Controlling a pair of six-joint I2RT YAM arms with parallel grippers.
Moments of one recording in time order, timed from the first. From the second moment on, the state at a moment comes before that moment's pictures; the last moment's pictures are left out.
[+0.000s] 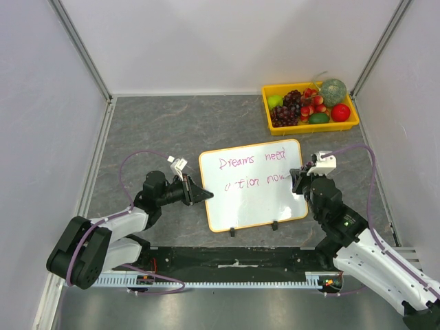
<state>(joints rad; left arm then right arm) -0.40 1.17 0.21 0.62 0.68 -0.64 0.67 0.55 0.46 -0.20 0.52 0.36</state>
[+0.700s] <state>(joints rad) -0.40 1.17 0.21 0.62 0.68 -0.64 0.67 0.61 0.51 -0.18 0.54 0.34</state>
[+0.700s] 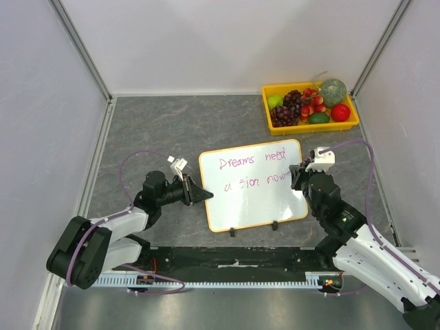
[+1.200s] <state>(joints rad) -0.40 1.17 0.21 0.62 0.68 -0.64 0.67 0.52 0.53 -0.22 0.53 0.35</state>
